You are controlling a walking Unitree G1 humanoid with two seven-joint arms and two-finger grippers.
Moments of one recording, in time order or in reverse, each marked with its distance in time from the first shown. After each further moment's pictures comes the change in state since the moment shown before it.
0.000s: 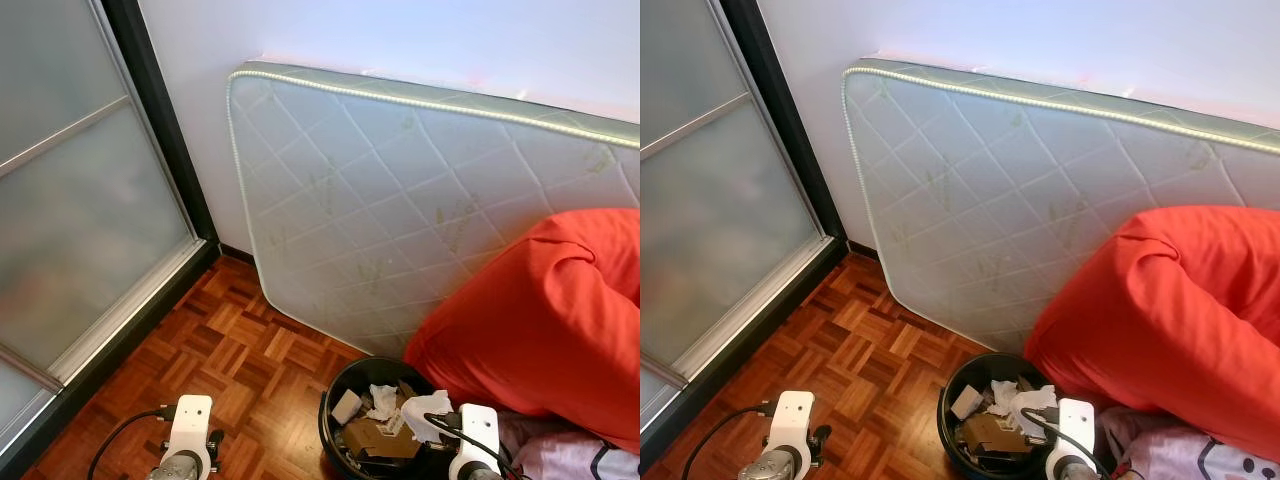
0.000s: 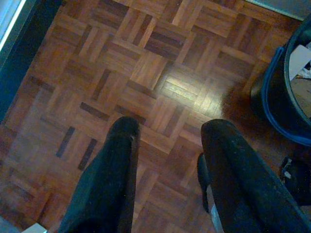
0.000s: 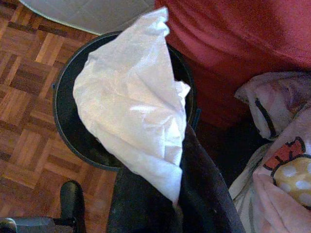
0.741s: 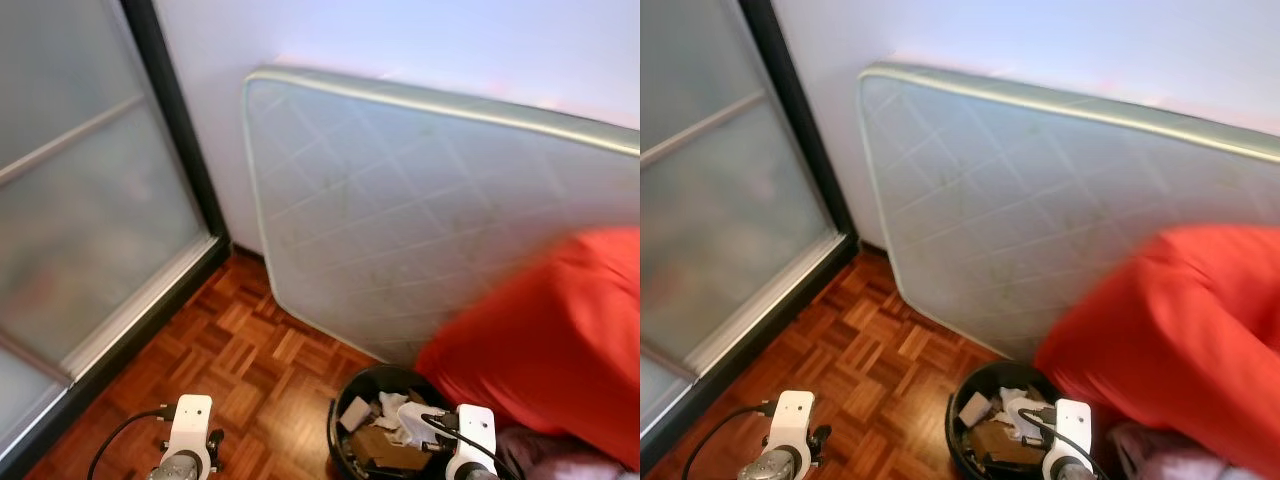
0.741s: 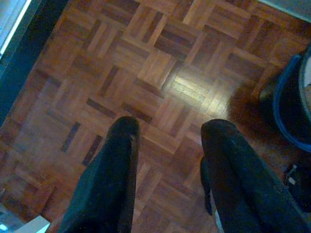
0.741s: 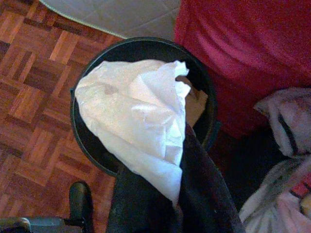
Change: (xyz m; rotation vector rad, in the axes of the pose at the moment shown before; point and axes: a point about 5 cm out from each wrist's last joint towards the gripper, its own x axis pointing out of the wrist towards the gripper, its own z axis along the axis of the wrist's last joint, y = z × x) left arm 0.000 0.000 0.000 0.001 0.000 0.001; right arm 0.000 0.004 -0.002 0.008 0.002 0.012
